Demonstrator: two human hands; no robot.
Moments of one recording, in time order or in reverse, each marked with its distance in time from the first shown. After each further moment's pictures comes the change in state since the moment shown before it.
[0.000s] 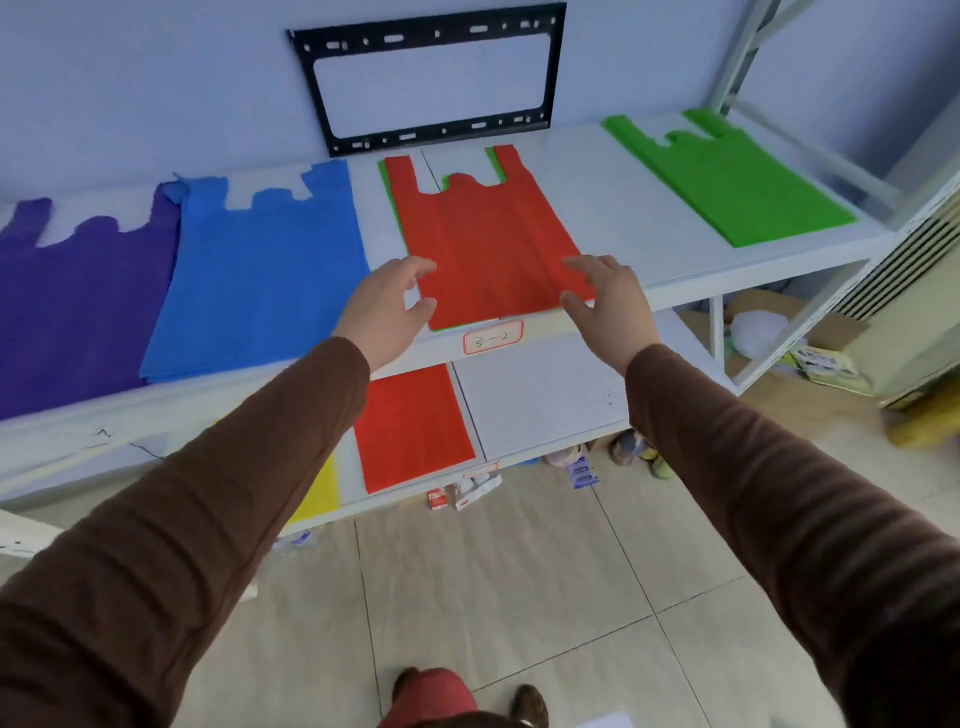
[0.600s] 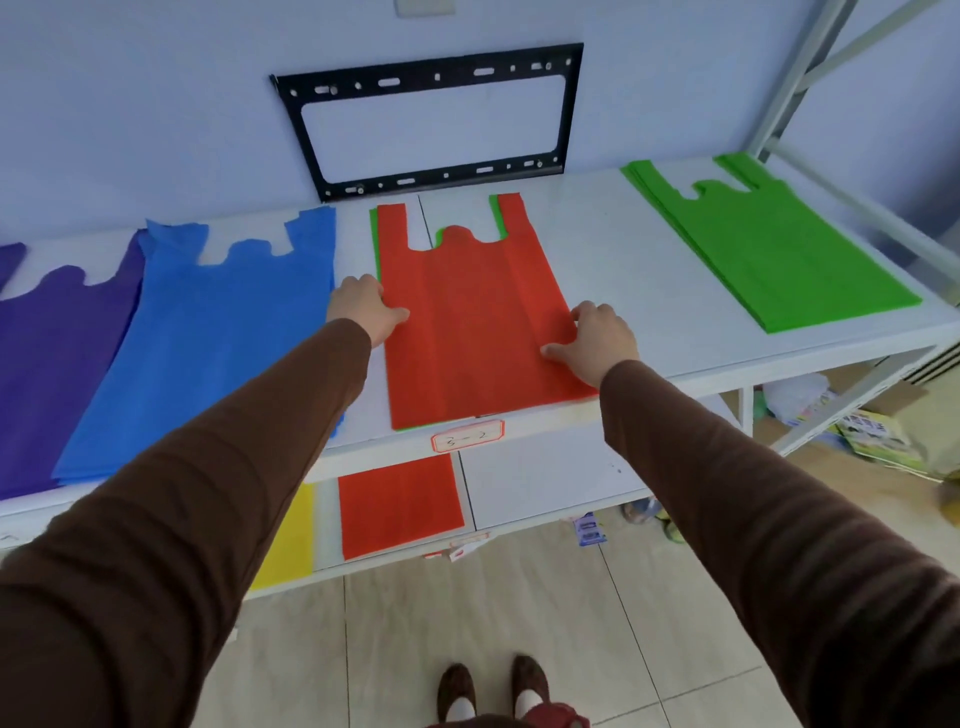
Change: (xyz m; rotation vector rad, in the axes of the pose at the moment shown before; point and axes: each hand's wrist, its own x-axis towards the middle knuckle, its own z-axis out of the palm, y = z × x) left_hand 0.171 -0.054 0.031 0.279 -0.016 -0.479; right_hand 0.133 0.058 0.038 -0.201 -0.297 0.250
